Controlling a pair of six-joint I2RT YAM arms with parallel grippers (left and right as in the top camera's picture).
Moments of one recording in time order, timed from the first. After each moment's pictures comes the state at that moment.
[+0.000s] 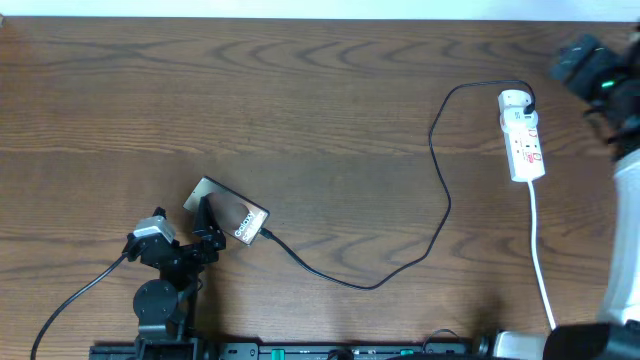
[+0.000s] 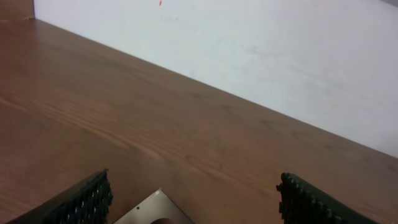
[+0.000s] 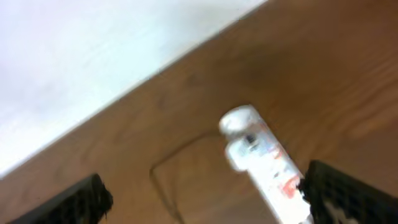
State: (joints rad) left arm 0.00 0.01 0.02 -0.11 -0.05 -0.36; right arm -0.26 1.49 1.51 -0.66 -0.10 0.36
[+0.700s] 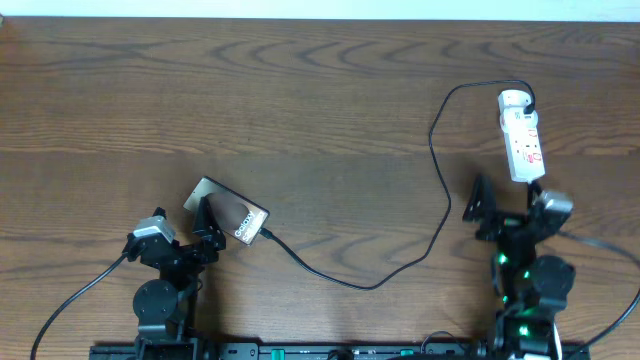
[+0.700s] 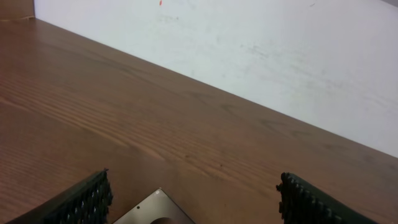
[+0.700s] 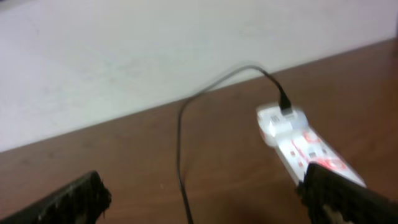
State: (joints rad) left arm 0.00 0.01 0.02 -0.12 -0.05 -0.36; right arm -0.11 0.48 0.03 0.37 -0.09 0.28
